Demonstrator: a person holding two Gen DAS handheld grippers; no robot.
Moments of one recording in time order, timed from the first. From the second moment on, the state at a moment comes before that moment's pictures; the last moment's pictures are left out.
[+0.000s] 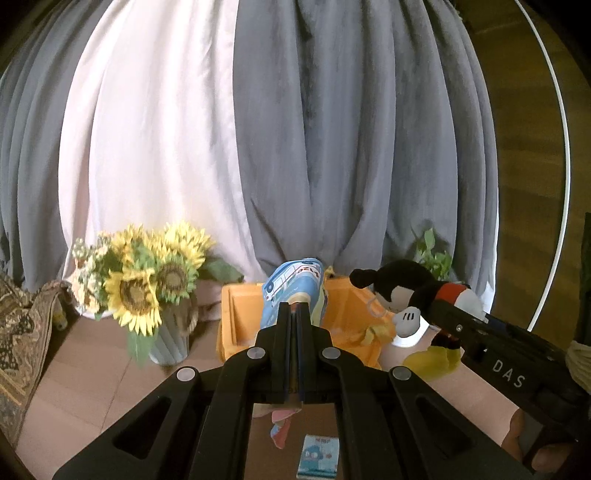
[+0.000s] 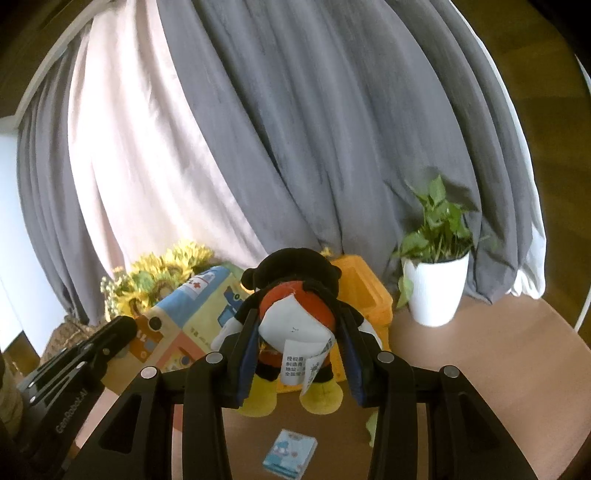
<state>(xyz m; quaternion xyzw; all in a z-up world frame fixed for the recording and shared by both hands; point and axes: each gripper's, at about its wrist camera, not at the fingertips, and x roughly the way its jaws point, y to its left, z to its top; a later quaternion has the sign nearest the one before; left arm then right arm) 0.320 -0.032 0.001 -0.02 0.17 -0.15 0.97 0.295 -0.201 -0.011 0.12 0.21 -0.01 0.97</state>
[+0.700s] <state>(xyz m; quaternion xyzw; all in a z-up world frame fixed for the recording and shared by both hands) 0.379 -0.039 0.027 -0.01 0.13 -0.15 0.98 0.356 -0.204 0.014 0.11 0.17 0.01 0.98</state>
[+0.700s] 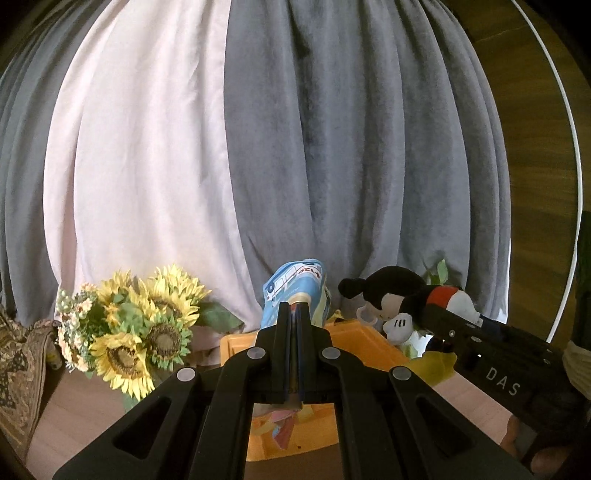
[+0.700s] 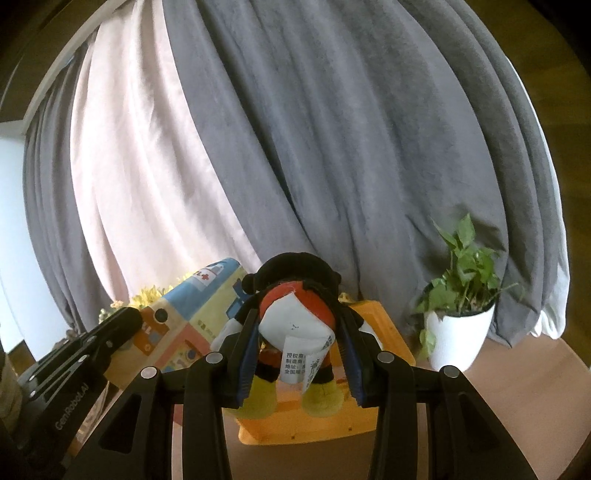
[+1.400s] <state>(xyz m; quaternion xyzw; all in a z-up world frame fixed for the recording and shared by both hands) 0.455 -0.065 0.011 0.02 0.17 -0.15 0.97 0.429 -0.227 0.004 0.12 0.21 0.01 0.97</state>
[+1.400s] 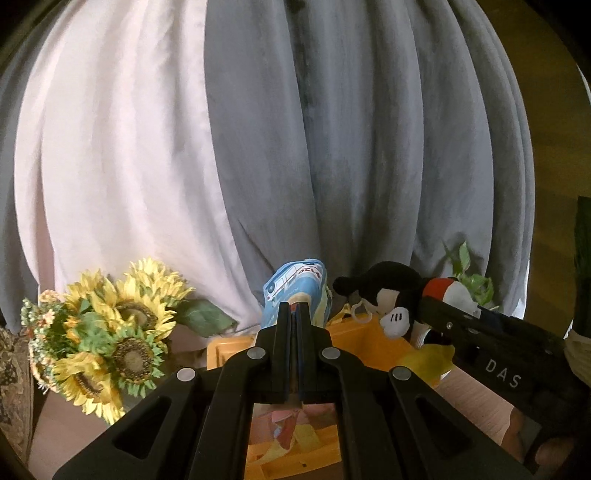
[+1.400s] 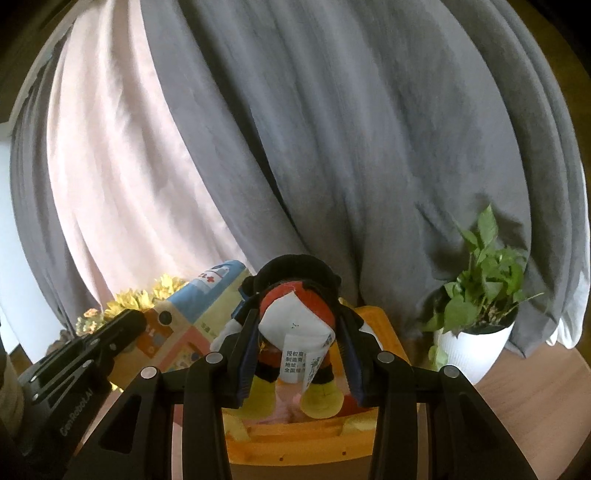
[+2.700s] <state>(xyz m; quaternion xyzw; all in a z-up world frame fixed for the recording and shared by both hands) 0.566 -0.093 -0.122 0.02 0.40 -0.19 0.90 0.543 -0.230 -0.122 0.12 0.39 0.00 0.91</state>
